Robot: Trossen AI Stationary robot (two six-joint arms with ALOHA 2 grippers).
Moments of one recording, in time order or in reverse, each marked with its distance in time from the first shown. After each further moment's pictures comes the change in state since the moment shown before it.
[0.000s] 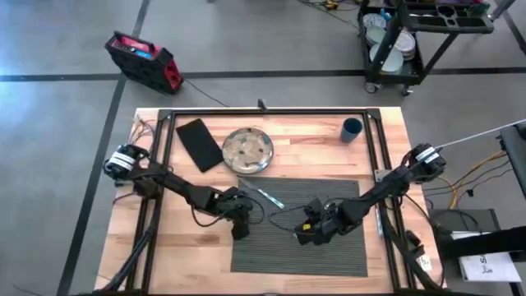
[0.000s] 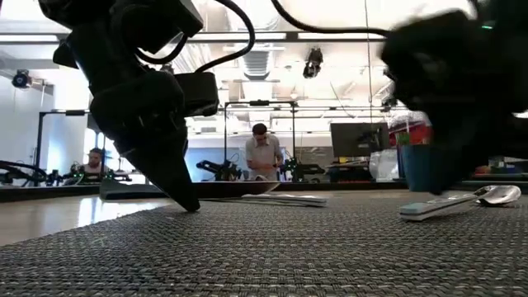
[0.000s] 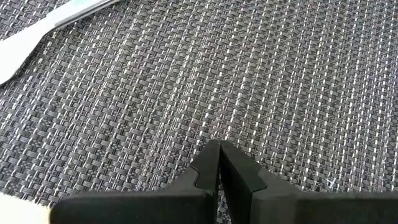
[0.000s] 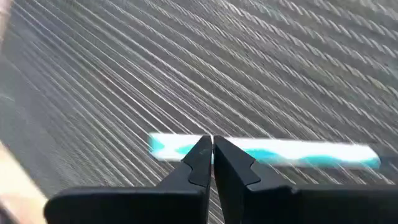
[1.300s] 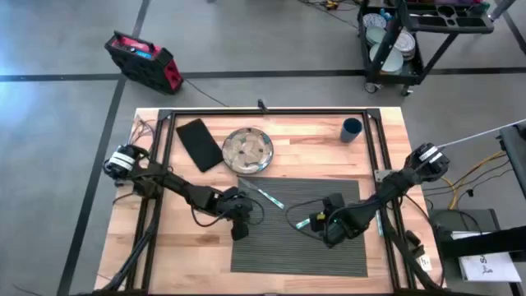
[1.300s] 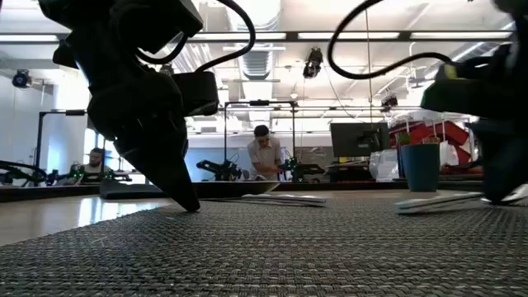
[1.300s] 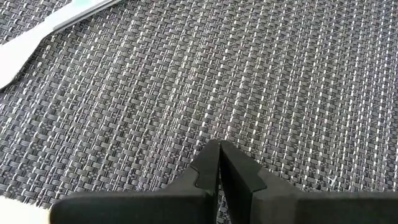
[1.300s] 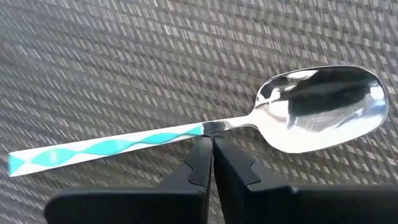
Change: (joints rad) left arm 0.000 0.000 0.000 0.000 0.000 0.015; right arm 0.038 -0.038 -0.014 -0.373 0.125 0.345
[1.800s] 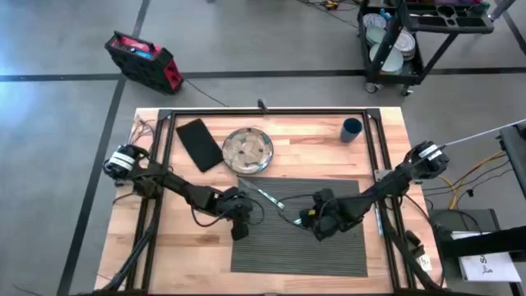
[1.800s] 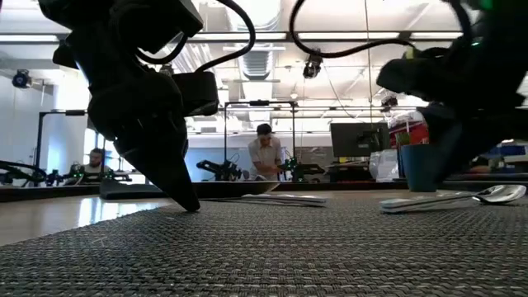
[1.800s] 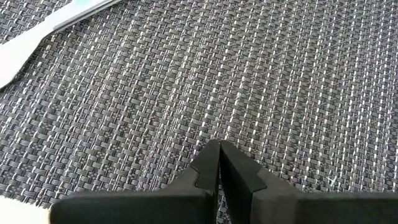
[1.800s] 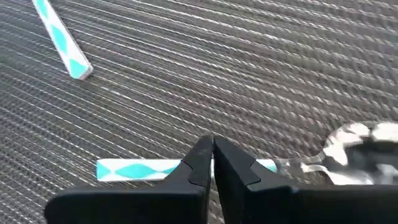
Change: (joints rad) left arm 0.000 0.000 -0.001 0.005 0.000 -0.003; right arm -0.106 -0.002 0.023 0.135 0.061 -0.218
